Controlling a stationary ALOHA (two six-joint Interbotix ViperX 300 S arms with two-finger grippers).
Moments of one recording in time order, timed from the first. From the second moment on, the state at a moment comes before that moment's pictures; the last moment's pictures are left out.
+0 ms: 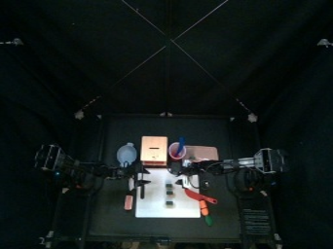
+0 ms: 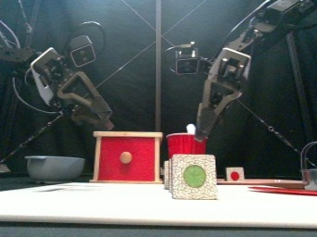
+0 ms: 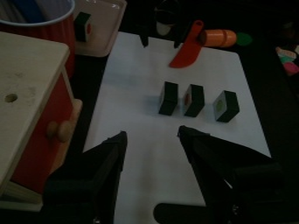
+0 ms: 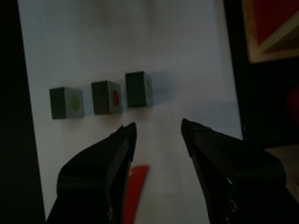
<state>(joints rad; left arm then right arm) -0.06 -0.21 1.08 -0.22 -0.46 0.00 -0.07 -0.05 0.64 0.40 0.36 -0.23</state>
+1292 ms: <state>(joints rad) -0.06 -0.21 1.09 -0.22 -0.46 0.00 -0.01 0.20 0.49 0.39 0.37 -0.23</state>
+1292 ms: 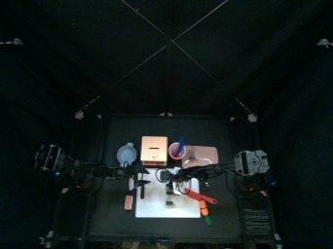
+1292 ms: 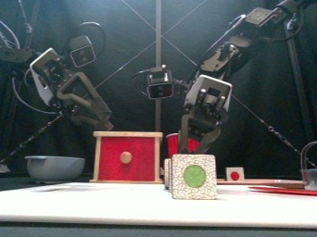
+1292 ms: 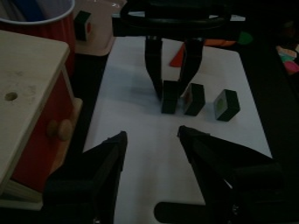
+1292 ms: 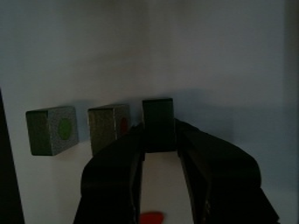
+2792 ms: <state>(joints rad) -0.06 -0.20 1.09 -0.23 -0.46 0.00 -0.55 -0.22 1.01 0.35 0.39 -0.23</state>
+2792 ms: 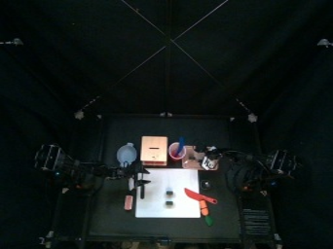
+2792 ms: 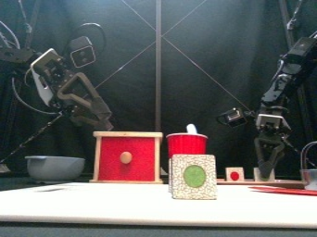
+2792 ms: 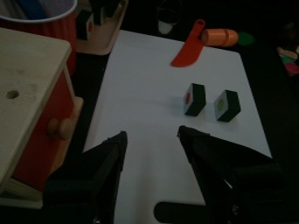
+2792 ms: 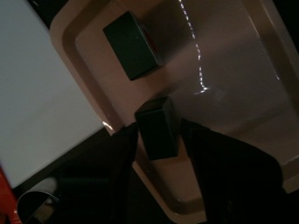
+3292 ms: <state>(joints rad) -0.06 -0.20 1.09 -0.23 -0.46 0.00 -0.35 -0.38 0.91 0.37 0.43 -0.23</state>
